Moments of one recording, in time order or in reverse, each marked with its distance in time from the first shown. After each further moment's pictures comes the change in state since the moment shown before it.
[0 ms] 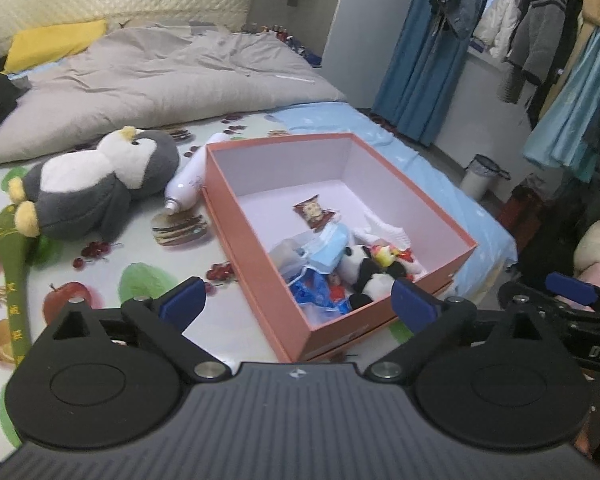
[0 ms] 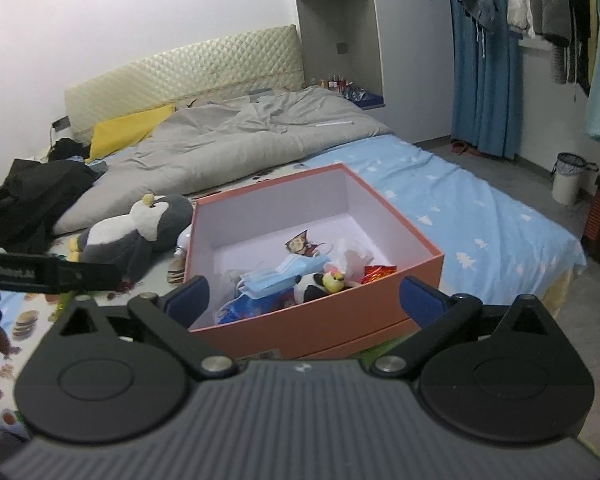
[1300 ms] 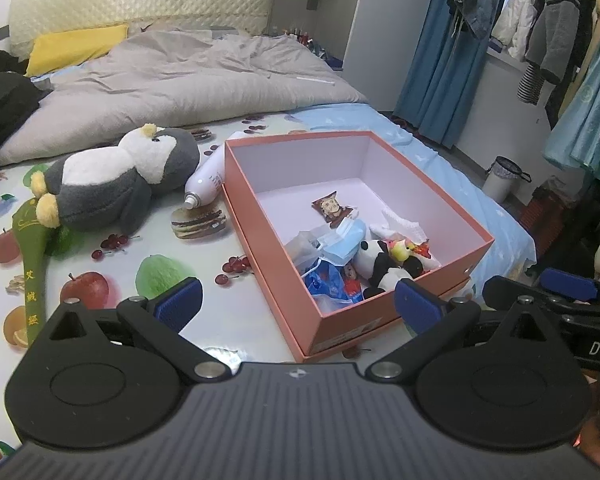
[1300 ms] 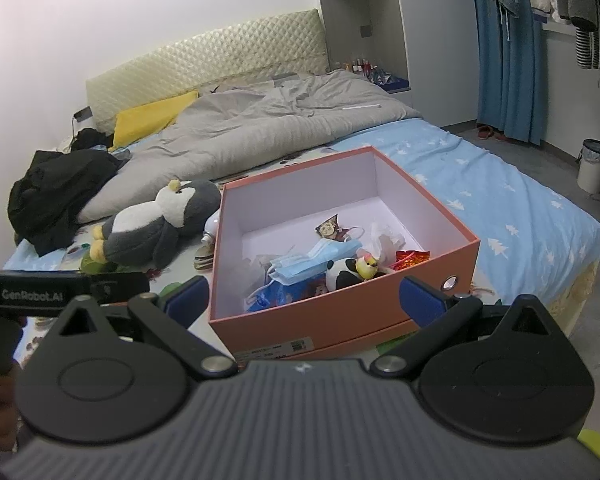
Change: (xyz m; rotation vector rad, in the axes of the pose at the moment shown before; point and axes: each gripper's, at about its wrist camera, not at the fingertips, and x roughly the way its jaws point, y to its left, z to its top) left arm -0.007 -0.011 -0.015 -0.004 -0.021 0.066; right arm 0.005 0.008 0.001 0.001 0.047 0.082
